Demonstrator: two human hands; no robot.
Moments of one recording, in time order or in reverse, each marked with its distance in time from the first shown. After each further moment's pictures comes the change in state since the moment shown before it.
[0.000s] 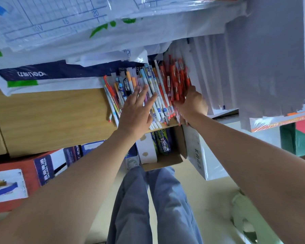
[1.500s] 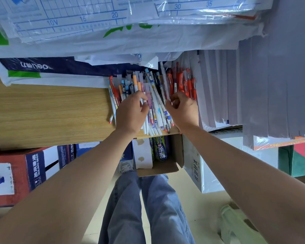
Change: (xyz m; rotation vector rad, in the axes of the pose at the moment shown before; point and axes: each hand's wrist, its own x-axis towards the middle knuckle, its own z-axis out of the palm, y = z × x) left_hand 0.012 -0.011 -0.006 -0.469 0.273 -0.347; right_hand -0.006 -0.024 0.016 0.362 0.148 -0.342
